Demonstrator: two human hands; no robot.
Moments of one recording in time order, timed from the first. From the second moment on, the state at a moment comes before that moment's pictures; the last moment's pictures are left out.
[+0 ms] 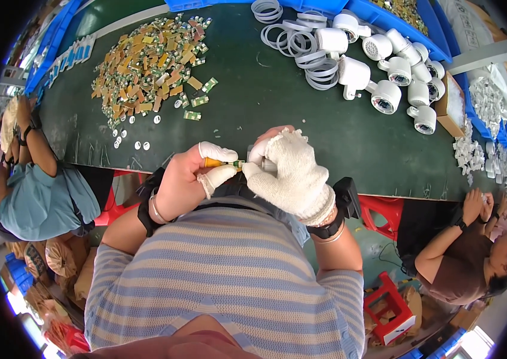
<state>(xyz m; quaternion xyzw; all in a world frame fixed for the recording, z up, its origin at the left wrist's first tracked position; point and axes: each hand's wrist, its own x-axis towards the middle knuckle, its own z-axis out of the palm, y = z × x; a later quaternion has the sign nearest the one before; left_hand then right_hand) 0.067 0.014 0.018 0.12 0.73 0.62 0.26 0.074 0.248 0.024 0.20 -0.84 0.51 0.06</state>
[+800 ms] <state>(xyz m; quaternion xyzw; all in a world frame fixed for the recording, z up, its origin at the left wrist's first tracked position) 0.062 0.002 0.022 0.26 0.80 0.52 0.13 0.057 0.244 0.038 0.32 -0.87 0.36 0.04</state>
